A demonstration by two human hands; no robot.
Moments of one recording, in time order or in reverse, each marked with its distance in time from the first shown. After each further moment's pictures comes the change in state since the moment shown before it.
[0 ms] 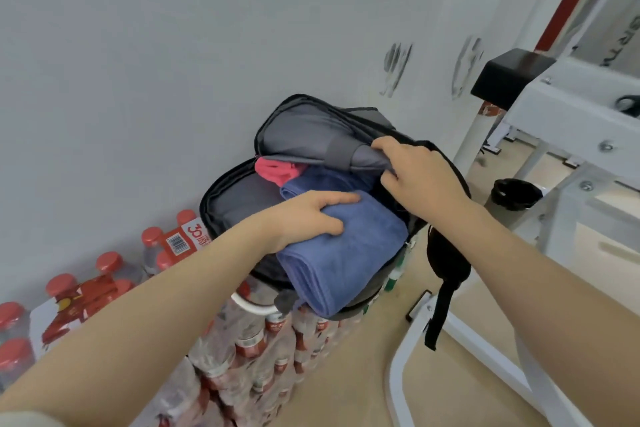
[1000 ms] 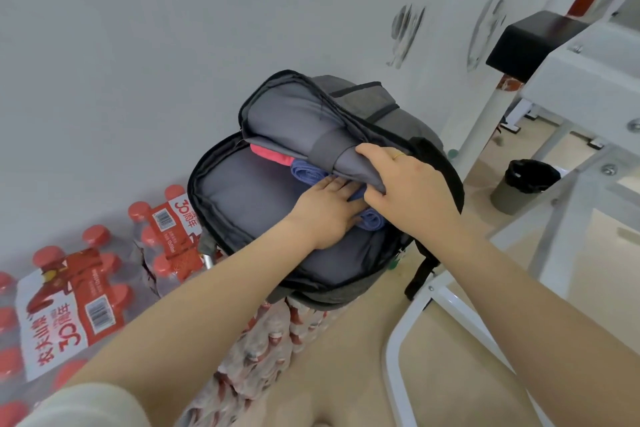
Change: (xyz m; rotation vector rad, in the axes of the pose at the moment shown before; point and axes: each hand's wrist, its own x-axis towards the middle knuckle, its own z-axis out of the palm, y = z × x) left_hand 0.057 -0.027 0.052 1.231 0.133 0.211; right_hand -0.030 0.008 0.030 0.121 0.048 -0.067
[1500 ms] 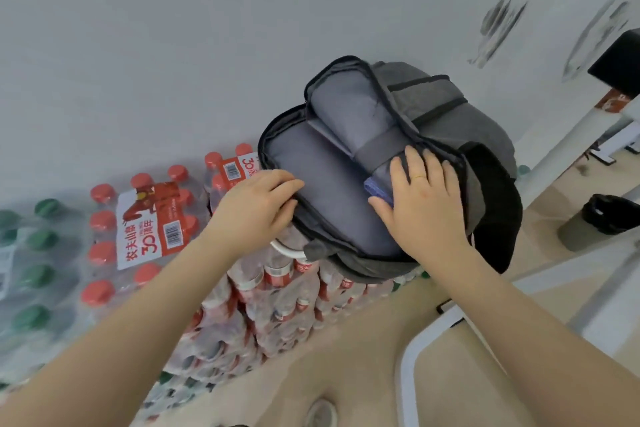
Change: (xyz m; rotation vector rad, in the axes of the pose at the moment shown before) left_hand -0.161 -0.035 -0.003 -0.202 0.334 -0.351; right_hand -0.024 -0.049 0.027 -0.234 -0.159 0.011
